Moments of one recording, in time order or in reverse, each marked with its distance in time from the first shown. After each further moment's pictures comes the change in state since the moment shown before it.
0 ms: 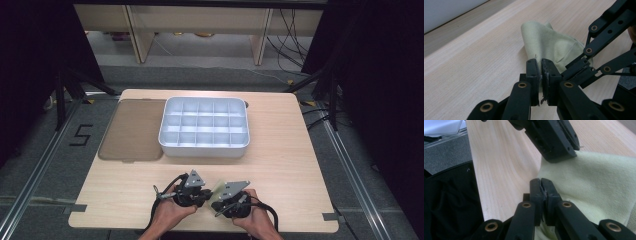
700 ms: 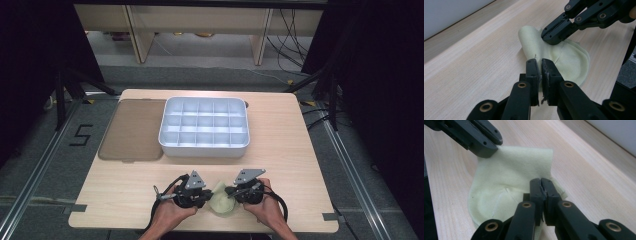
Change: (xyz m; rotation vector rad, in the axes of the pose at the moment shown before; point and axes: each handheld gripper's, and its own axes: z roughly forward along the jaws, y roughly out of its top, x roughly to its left) left arm -0.004 0.001 -0.002 -0.013 0.009 0.019; right arm -0.041 -0.010 -0.020 -0.031 -0.121 0.102
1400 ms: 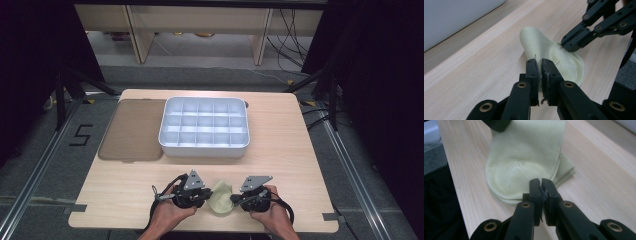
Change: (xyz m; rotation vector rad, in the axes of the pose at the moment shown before) left arm -0.003 0.003 -0.007 -0.024 0.024 0.019; right arm 0.010 -0.017 -0.015 0.014 0.023 0.019
